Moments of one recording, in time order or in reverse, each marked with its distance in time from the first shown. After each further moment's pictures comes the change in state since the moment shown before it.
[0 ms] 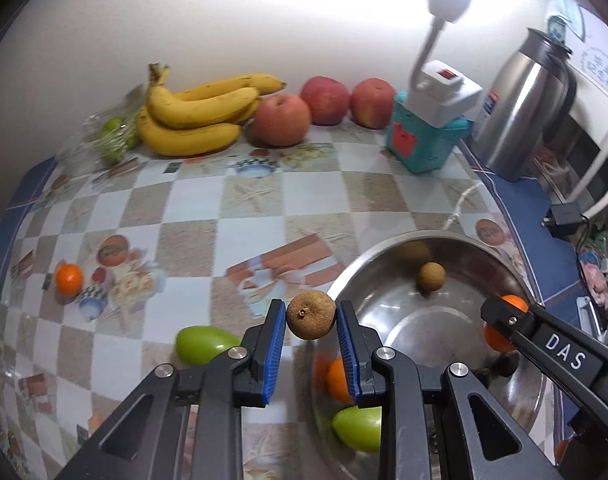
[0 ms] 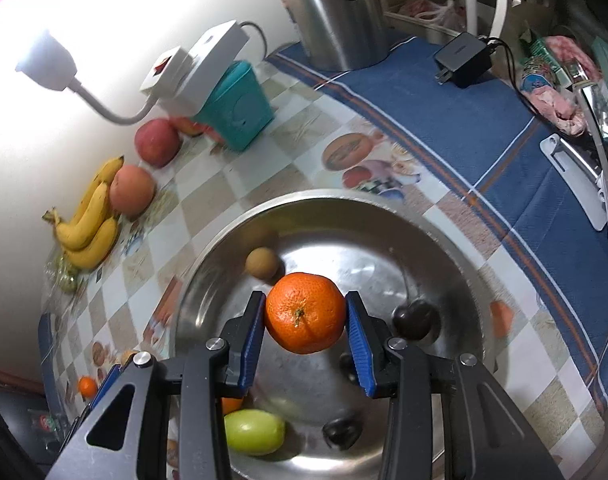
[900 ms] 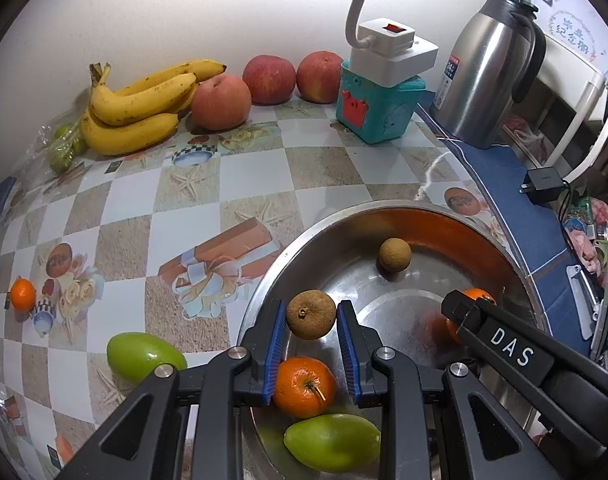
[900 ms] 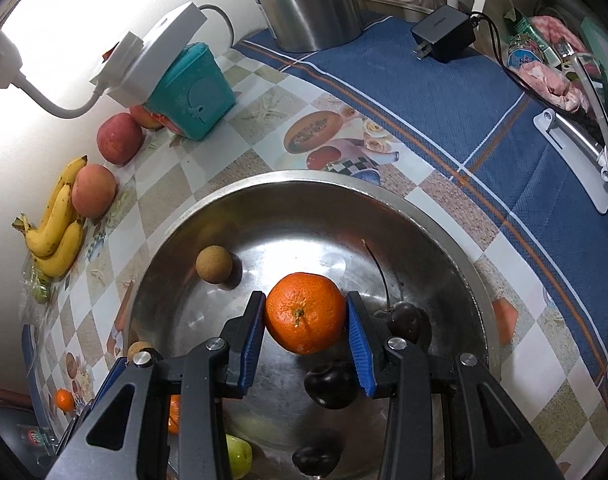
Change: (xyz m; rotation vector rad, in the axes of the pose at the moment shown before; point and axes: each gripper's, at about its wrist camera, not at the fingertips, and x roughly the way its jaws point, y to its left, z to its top) left arm 0.030 -0.028 -0.009 0.081 0.034 -0.089; right arm 0.032 -0.017 -0.001 0.034 0.022 -0.065
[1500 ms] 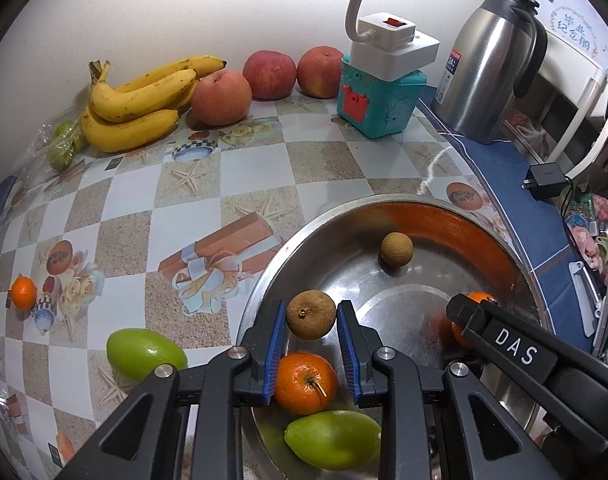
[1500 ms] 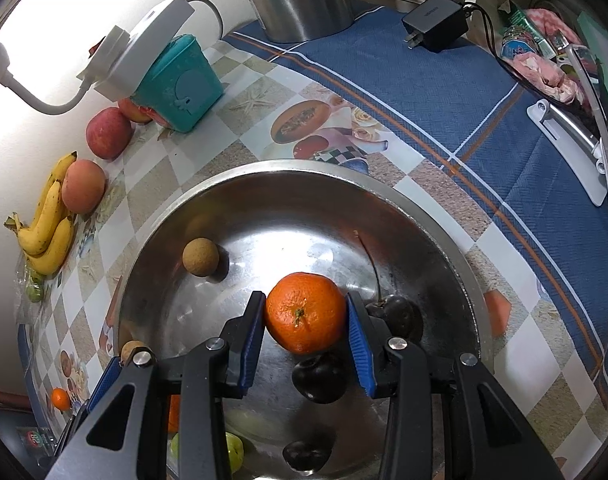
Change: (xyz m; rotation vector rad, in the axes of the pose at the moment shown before) left arm 0.002 -0.001 -0.001 0.005 0.011 0.010; right arm 0.005 -0.004 -0.001 0.009 0.031 -0.029
